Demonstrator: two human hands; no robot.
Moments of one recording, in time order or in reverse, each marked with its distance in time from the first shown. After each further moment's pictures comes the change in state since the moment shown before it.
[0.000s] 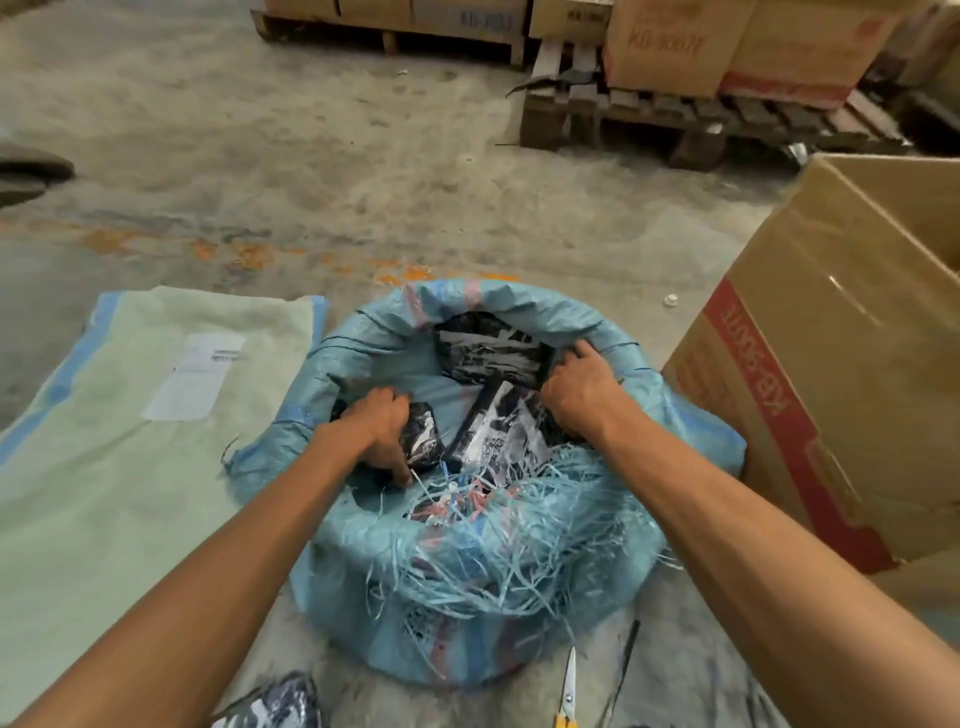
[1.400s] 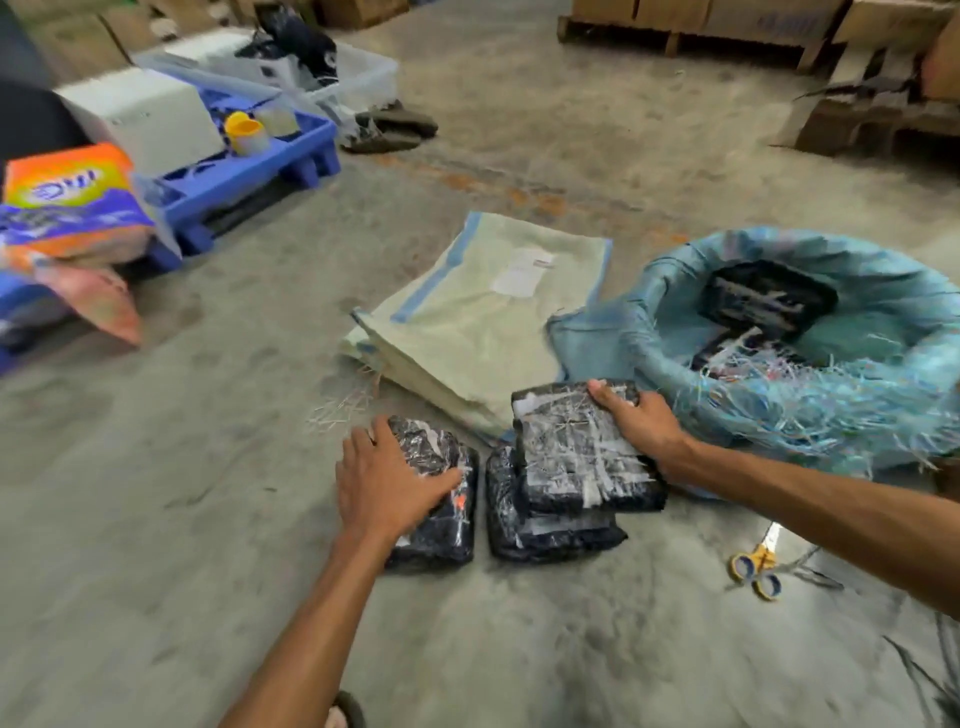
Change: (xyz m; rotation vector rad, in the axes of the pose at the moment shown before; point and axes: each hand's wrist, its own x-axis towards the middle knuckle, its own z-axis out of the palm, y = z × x) left_hand -0.462 -0.121 0.157 -0.532 0.575 -0.794; right_hand -0.177 -0.271 -0.060 1.744 0.176 -0.096
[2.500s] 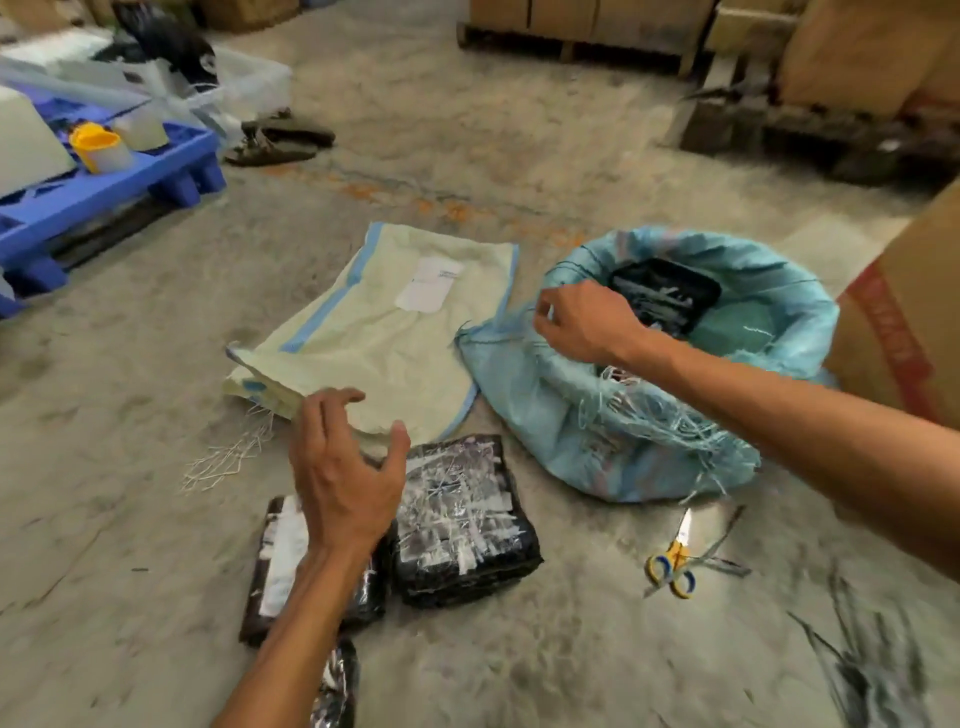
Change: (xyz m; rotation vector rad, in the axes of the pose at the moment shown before) left_hand 0.011 0.097 0.013 -0.352 0.427 0.376; right_hand 0.053 -0.097 -0.092 -1.020 0.095 -0.435
